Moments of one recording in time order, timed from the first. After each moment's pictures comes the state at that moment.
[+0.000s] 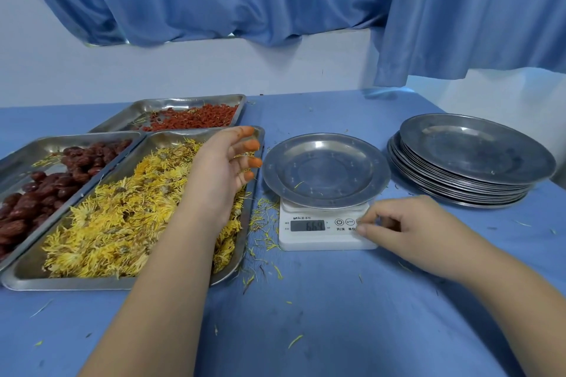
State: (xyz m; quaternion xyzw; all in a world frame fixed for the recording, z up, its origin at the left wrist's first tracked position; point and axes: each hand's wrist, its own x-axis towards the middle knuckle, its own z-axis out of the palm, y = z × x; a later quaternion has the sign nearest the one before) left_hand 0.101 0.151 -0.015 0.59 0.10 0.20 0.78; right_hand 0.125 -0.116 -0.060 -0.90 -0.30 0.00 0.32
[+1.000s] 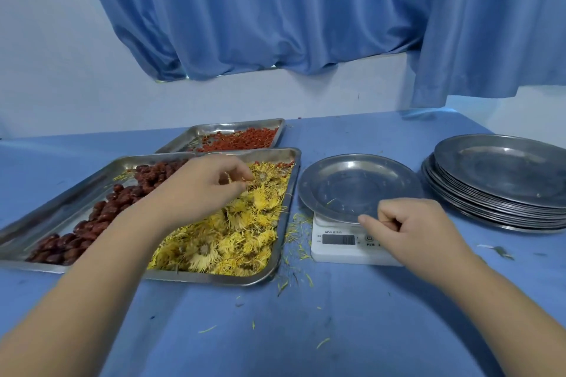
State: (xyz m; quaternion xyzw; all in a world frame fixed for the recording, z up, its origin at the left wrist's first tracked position) left_hand 0.035 0.218 0.031 0.97 0.01 0.16 0.19; right_hand 0.121 -0.076 -0.056 -0.83 -0.35 -0.20 0.39
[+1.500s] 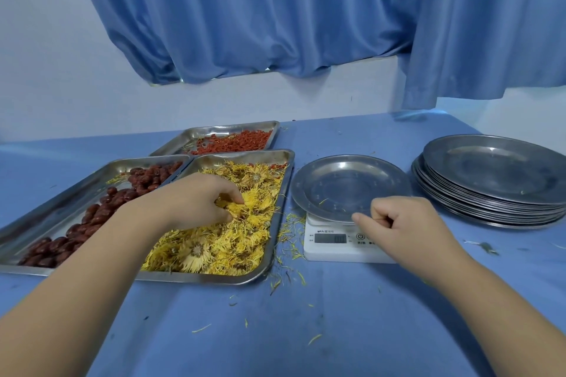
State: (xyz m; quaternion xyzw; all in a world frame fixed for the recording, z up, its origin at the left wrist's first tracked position) left_hand 0.052 0.237 0.018 1.00 0.02 -0.01 0.05; right_hand 0.119 -0.079 -0.053 -0.83 -0.33 -0.18 0.40
